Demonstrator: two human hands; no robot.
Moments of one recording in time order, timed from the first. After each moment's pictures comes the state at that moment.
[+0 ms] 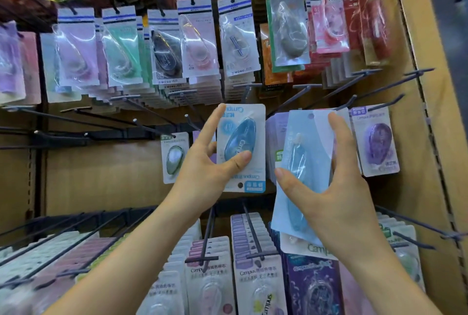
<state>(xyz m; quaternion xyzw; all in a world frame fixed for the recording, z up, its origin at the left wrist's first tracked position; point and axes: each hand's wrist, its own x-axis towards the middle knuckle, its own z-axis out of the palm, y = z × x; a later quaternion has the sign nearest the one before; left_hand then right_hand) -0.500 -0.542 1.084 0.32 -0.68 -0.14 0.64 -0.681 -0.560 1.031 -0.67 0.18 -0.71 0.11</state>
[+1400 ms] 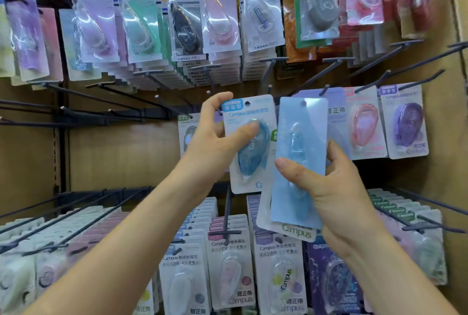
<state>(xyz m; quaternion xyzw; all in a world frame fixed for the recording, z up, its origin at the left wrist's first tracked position) -0.486 -0.520 1.085 0.36 -0.65 -0.17 0.64 -0.645 -0.559 1.023 -0.60 0.06 -0.67 0.44</state>
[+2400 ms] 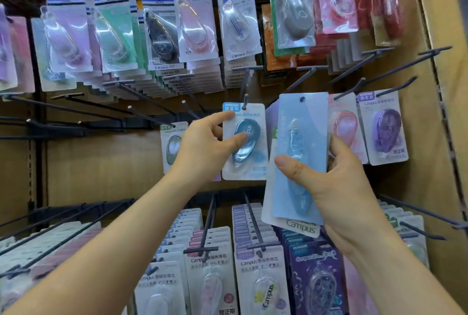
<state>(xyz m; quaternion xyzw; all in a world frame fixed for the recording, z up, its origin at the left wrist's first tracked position) -0.490 -0.571 1.103 0.47 -0.66 0.06 0.59 -0.674 -0.576 1.035 -0.60 0.11 -0.70 0.37</state>
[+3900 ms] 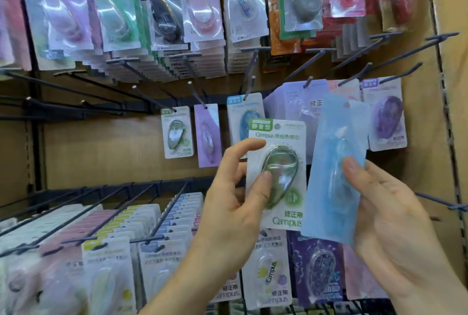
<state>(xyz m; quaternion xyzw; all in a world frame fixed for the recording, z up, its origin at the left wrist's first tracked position) -0.530 -0.513 1.002 0.30 -0.69 -0.10 0.65 -0.699 -0.542 0.994 -0.49 0.04 -0.67 0.56</state>
